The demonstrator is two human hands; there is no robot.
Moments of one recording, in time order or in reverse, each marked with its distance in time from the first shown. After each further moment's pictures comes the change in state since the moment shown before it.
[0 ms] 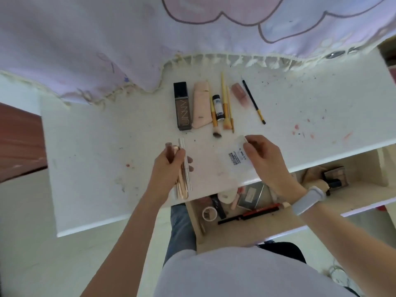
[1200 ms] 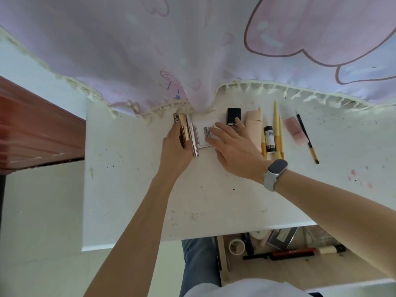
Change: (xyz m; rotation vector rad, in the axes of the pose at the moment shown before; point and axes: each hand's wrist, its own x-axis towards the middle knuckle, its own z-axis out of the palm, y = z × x) left_hand 0.114 0.006 -0.084 0.387 0.214 0.383; right_hand 0.111 -0.051 0.132 -1.081 -0.268 -0.898
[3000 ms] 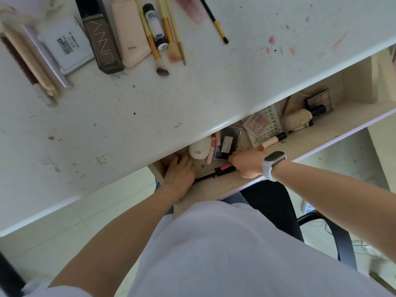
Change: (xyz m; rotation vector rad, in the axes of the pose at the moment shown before) left_hand -0.193 -0.058 0.193 1.296 -0.867 0.778; right_hand -0.283 0.000 0.096 0.303 -0.995 0.337
